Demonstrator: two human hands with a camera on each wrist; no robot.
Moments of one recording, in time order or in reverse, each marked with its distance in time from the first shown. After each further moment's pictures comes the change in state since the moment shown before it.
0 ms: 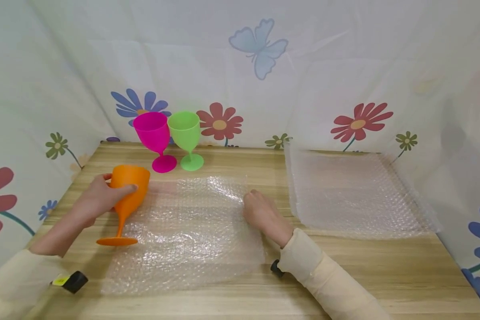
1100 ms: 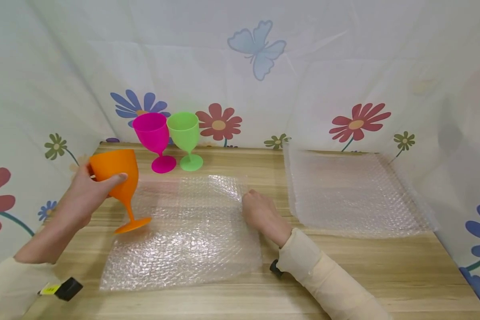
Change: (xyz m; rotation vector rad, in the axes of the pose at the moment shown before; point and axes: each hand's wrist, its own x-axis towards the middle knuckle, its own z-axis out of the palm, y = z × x) left_hand -0.022 0.021 -0.001 -0.301 0.208 0.162; right_hand -0.001 -0.003 0.001 -0.057 -0.004 0.009
